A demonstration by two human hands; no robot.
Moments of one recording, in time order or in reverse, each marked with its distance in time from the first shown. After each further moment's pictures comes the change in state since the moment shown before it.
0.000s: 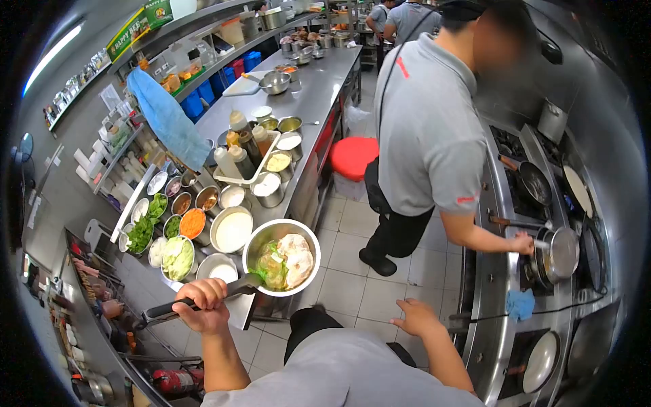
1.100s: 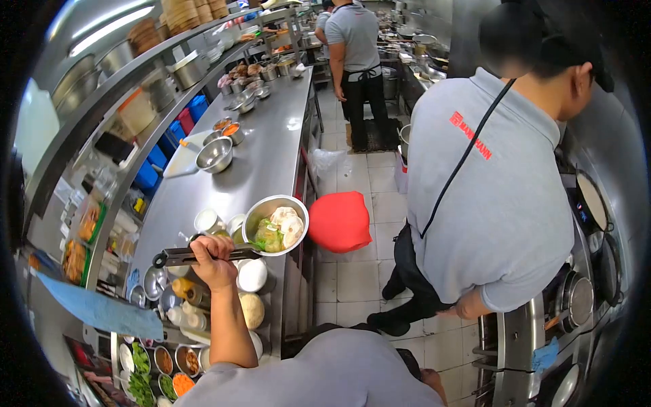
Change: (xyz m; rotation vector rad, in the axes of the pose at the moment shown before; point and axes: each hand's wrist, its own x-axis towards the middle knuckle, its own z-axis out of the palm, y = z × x) left_hand 0.408 -0.534 0.063 -0.145 -0.004 -0.147; right_hand 0.319 0.194 0.267 0.561 0.056 0.665
